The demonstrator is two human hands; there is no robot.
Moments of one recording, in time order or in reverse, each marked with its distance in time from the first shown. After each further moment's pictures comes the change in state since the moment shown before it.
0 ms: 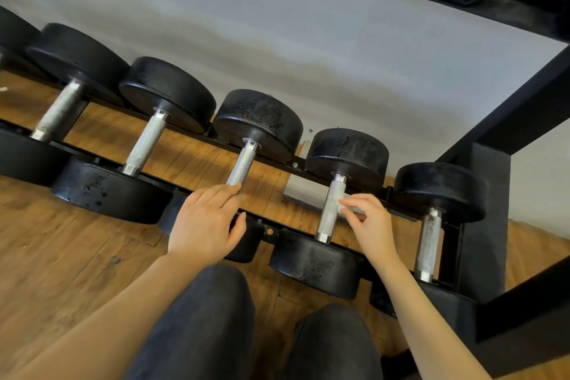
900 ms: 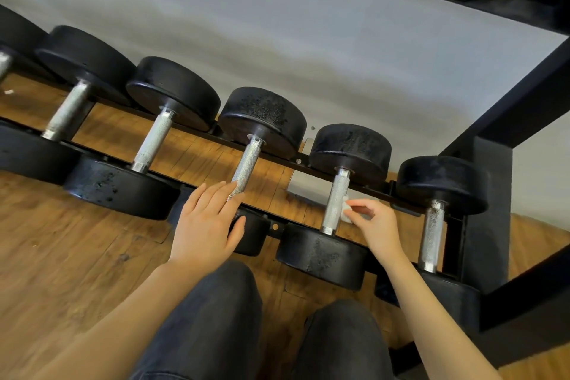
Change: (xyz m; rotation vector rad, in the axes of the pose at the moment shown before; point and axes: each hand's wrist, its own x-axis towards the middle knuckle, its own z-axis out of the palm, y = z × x) left_hand -0.019 -0.001 -0.004 0.022 0.013 -0.035; right_hand -0.011 0.000 -0.002 0.184 -0.065 0.209
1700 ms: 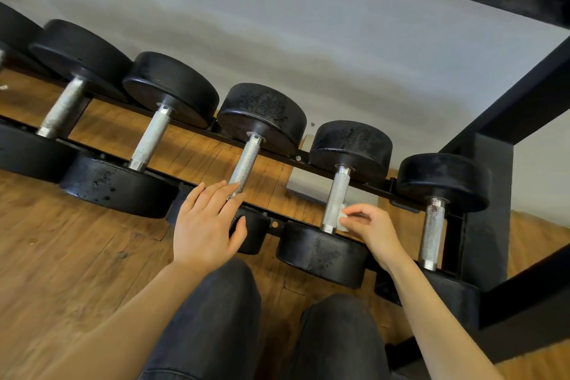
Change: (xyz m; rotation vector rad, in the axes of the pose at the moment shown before) left_hand -0.002 0.001 0.007 -0.014 0.087 0.008; right_hand -0.006 0.003 -0.002 0.236 -0.164 0.210
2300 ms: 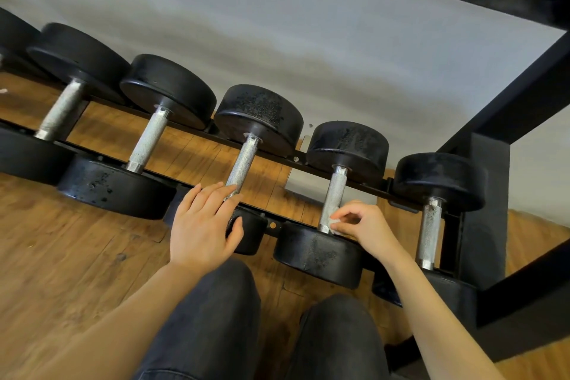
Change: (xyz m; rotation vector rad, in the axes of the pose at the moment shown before) left_hand 0.001 0.002 -0.001 0.012 -0.017 -0.005; right_hand 0.000 -0.015 -0.001 -0.291 -0.130 -0.146
